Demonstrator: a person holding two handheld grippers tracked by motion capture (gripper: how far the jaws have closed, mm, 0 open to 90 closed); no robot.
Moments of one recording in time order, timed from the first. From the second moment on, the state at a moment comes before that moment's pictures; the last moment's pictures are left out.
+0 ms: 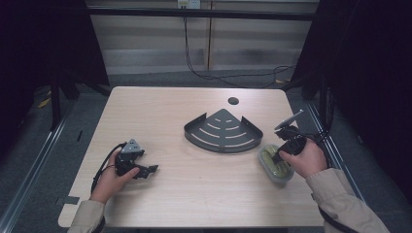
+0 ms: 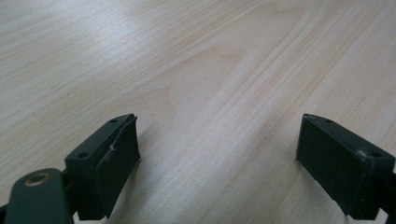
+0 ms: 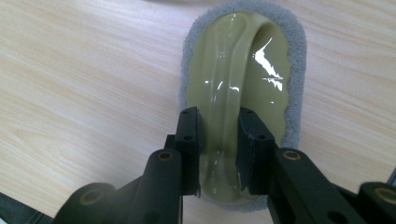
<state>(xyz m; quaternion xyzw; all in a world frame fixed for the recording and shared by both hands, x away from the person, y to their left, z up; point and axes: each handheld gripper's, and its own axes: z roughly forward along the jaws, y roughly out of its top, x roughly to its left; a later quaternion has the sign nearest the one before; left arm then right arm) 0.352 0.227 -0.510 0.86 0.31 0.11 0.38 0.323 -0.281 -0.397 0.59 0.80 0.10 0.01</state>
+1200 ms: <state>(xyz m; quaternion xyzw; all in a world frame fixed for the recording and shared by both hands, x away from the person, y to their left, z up) 0.352 0.227 -0.510 0.86 0.31 0.11 0.38 0.370 -0.262 -0.340 0.54 0.83 0.13 0.03</state>
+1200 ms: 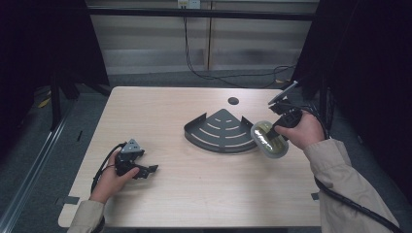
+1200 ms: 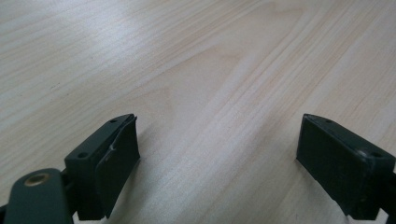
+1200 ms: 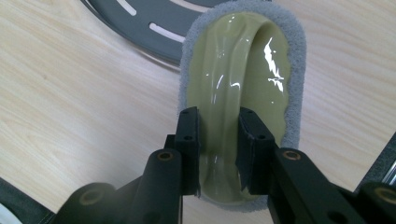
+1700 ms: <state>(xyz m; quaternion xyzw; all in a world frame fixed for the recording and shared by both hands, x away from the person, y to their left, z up) 0.352 0.227 -0.510 0.86 0.31 0.11 0.38 0.397 -0.245 -0.337 0.52 0.85 0.13 0.03</state>
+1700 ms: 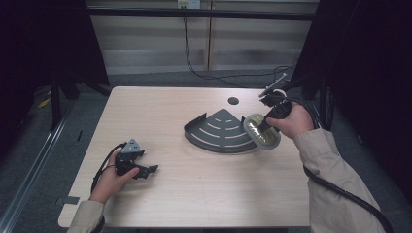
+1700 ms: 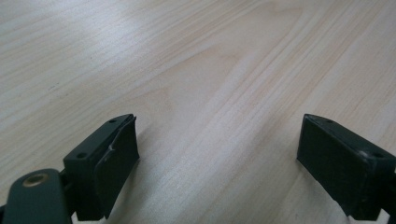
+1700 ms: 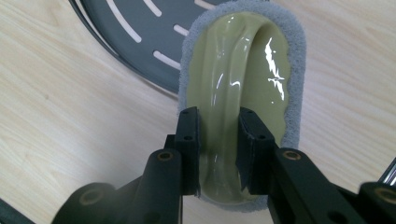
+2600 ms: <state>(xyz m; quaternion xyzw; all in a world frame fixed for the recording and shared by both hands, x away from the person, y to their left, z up) 0.352 0.226 -0.510 0.87 0.31 0.11 0.38 0.440 -0.215 -0.355 0.49 0.86 0.13 0.03</state>
